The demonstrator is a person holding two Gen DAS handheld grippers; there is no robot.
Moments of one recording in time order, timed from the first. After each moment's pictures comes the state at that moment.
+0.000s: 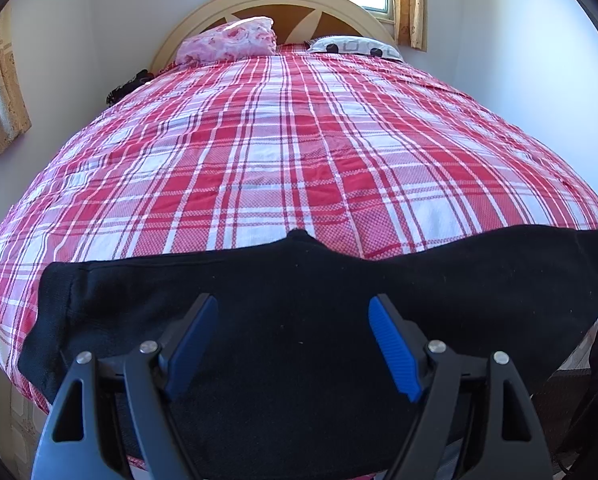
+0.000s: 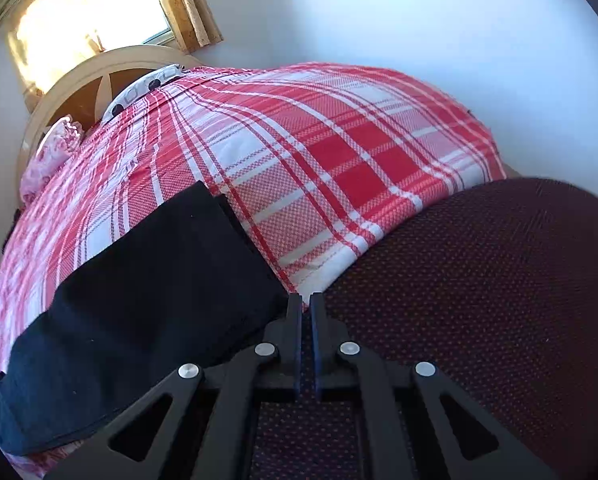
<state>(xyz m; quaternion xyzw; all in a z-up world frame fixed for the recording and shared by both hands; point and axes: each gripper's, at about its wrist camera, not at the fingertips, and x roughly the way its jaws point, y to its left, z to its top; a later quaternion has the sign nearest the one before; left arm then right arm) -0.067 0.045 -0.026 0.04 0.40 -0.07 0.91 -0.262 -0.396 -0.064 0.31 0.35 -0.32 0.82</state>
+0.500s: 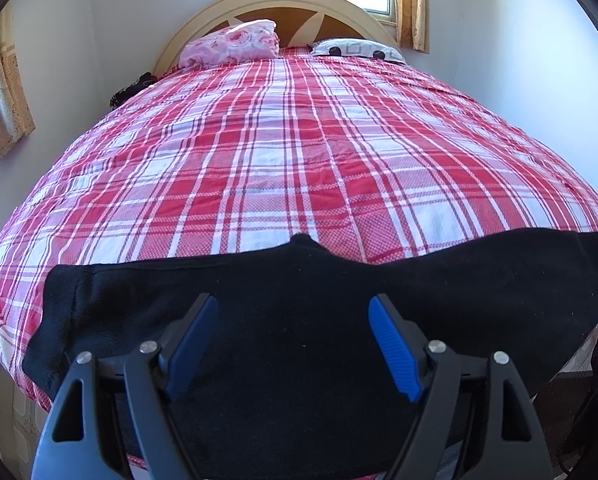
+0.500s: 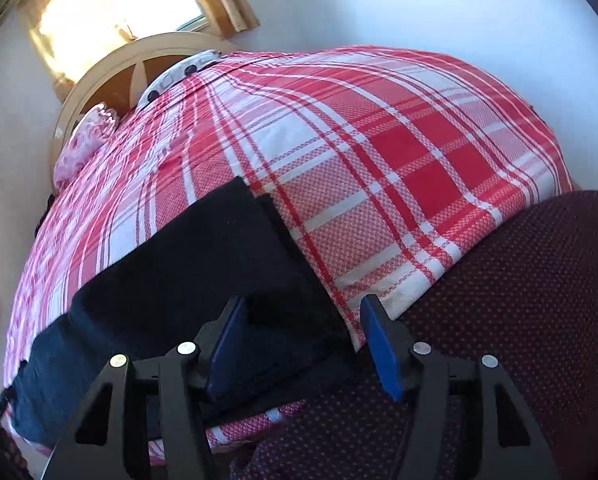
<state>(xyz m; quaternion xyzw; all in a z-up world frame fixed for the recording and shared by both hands) -0.067 0.047 -0.024 0.04 0.40 -0.07 0.91 -0.228 -0.413 -0.077 0.32 0.36 -0.24 0.84</state>
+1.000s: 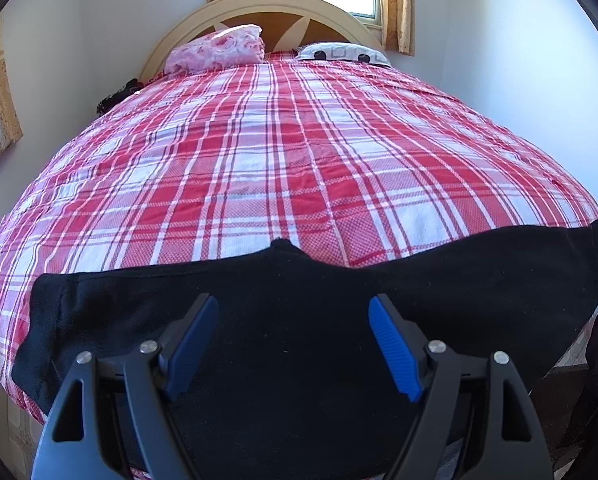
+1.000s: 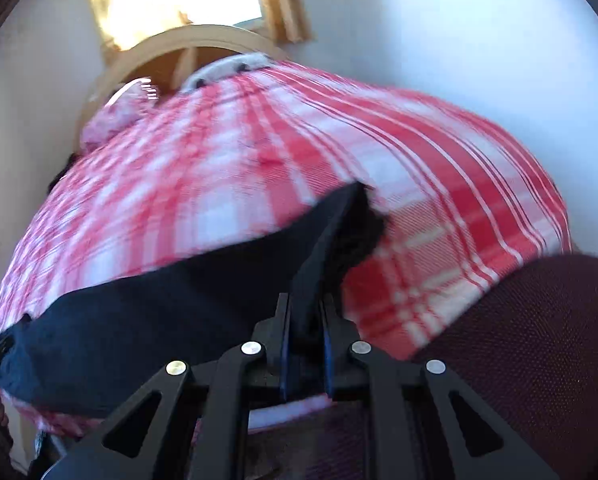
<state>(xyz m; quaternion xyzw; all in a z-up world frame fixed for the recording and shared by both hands) -0.066 0.043 -0.025 0.03 0.39 -0.09 0.91 -0.208 -0.358 -0.008 0.21 0.35 -0.17 0.90</state>
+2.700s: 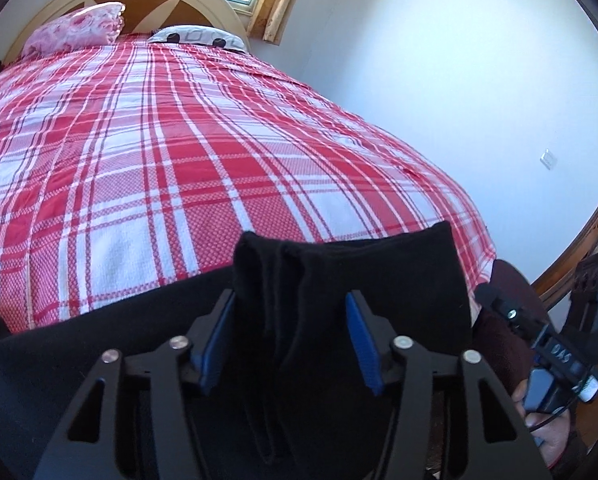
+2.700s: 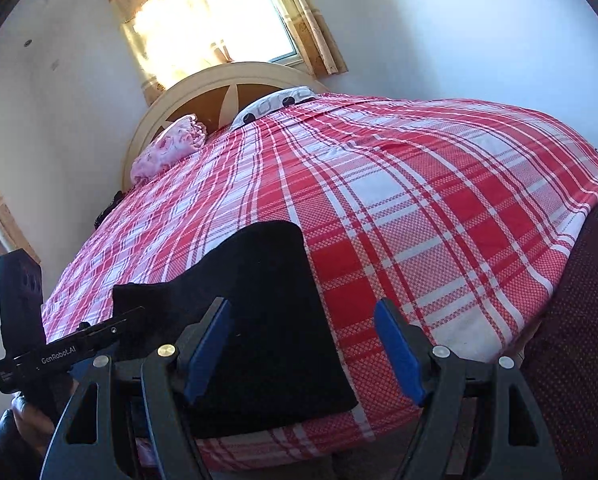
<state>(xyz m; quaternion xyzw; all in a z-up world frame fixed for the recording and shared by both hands) -0.045 -0.094 -0.040 -0.06 0.41 -0.37 0.83 -0.252 -0.365 -0.046 0.23 0.26 -0.10 0.93</state>
